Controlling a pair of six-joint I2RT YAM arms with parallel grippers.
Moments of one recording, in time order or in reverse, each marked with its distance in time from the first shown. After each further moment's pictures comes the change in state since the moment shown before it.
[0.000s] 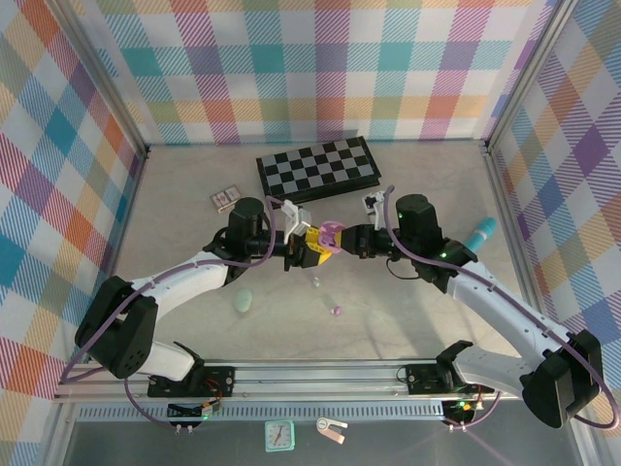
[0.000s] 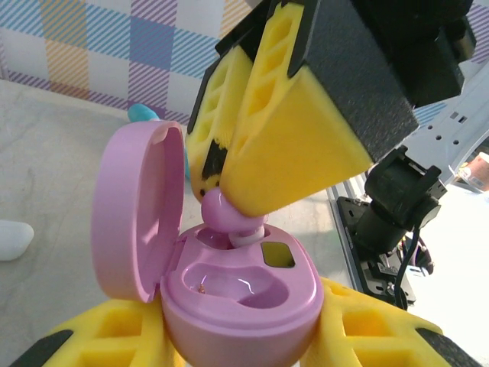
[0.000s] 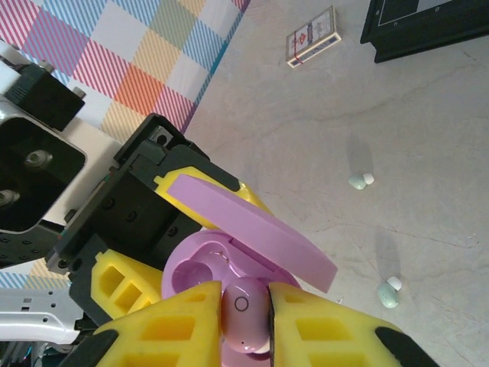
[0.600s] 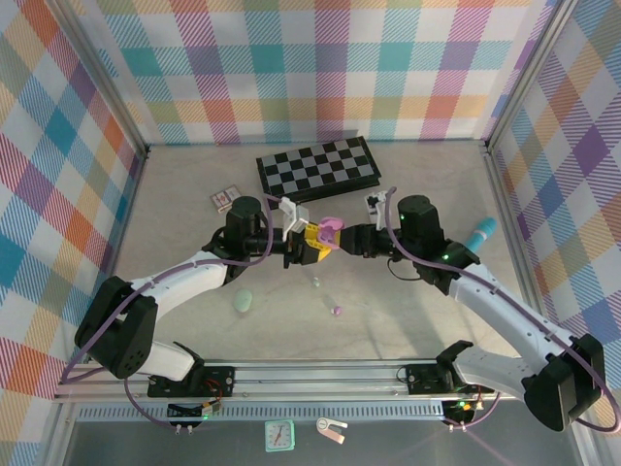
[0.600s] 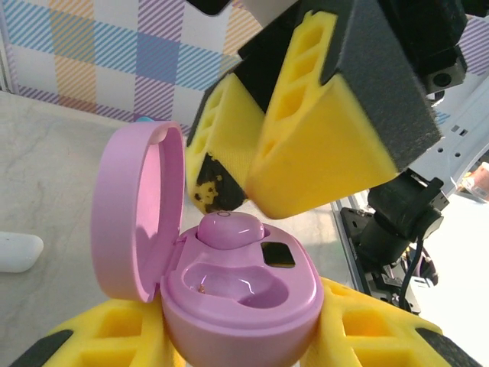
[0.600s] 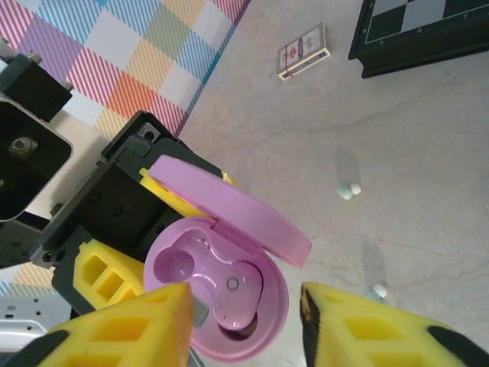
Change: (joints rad) left arm 0.011 -0.001 -0.004 0.050 0.000 -0.031; right arm 0.000 -0.028 -0.008 -0.002 0.040 -0.018
